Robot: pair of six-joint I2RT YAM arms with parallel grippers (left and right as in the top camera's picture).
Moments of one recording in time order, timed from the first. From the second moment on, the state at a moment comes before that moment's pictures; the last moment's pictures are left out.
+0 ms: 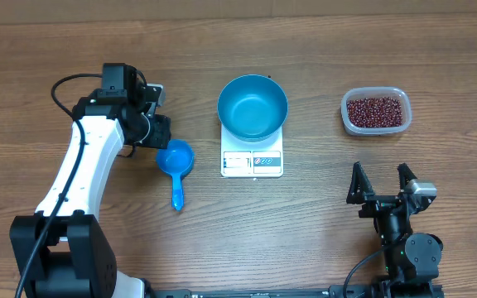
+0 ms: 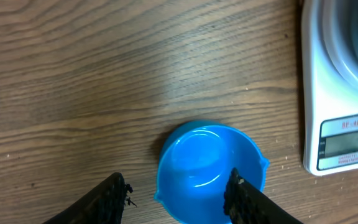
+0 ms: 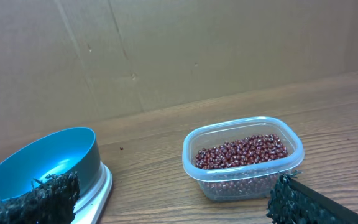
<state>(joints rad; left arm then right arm) -0.02 1.68 1.27 -0.87 0.14 0.11 0.04 0.01 0.02 -0.03 0.00 0.23</state>
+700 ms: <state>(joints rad) -0.05 1.91 1.27 -0.82 0.08 0.16 0.04 0.01 0.02 -0.03 0.00 0.23</state>
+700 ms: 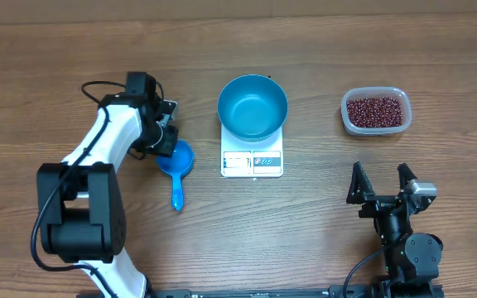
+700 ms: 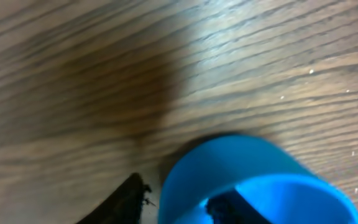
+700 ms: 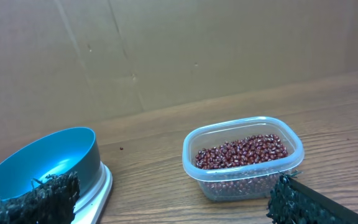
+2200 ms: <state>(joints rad) -0.06 1.43 1.30 -1.00 0.12 -0.36 0.04 0.01 0.02 -0.03 0.00 0.23</state>
